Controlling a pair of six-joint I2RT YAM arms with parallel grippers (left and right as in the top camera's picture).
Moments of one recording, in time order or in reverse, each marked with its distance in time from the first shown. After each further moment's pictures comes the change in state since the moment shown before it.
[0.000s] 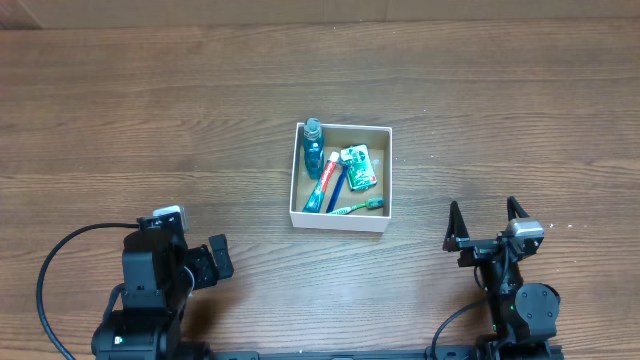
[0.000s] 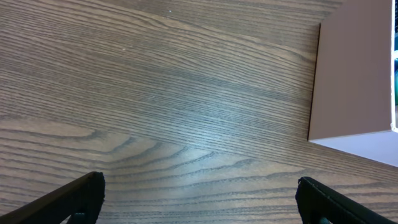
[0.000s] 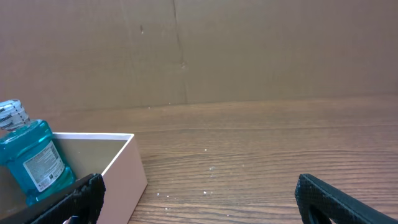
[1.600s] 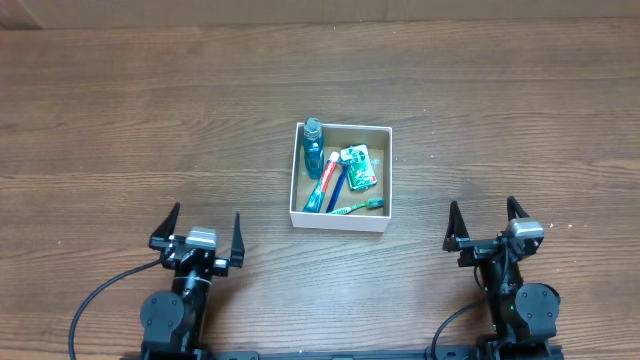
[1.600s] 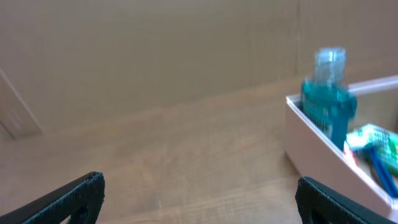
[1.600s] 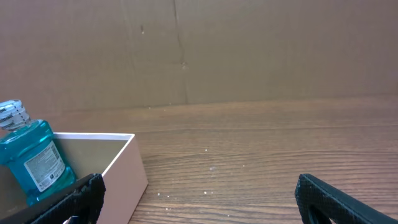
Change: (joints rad) left arm -0.094 -0.555 -0.576 0.831 0.002 0.432; right arm 0.000 -0.001 0.000 -0.001 -0.001 0.000
